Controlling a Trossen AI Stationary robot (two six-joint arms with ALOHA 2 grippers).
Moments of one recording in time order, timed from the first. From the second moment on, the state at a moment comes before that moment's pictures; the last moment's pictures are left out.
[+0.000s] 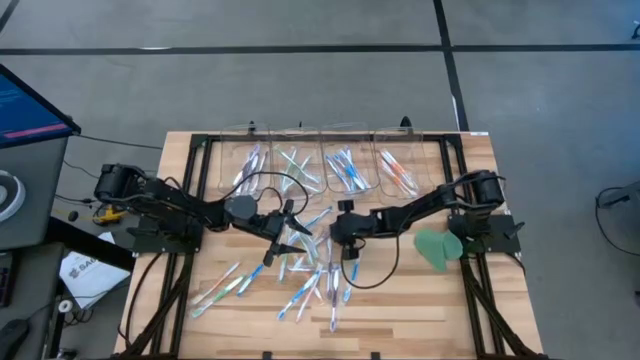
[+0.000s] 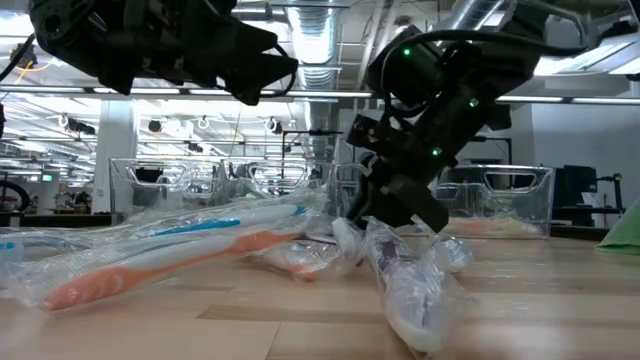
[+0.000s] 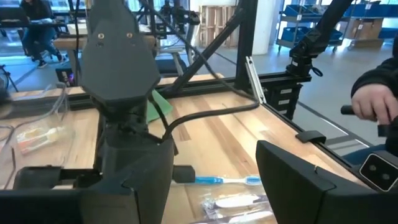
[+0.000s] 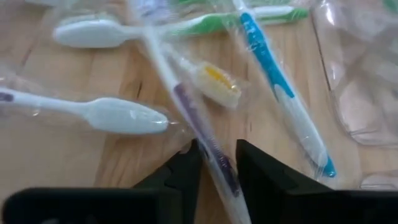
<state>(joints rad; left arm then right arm) -0.09 1.43 0.46 0.85 0.21 0.04 0.08 1.91 0.86 0.18 0.24 -0.23</state>
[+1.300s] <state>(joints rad) -0.11 1.43 0.46 0.78 0.11 -0.05 0.33 1.50 1.04 -0.41 0.61 0.08</state>
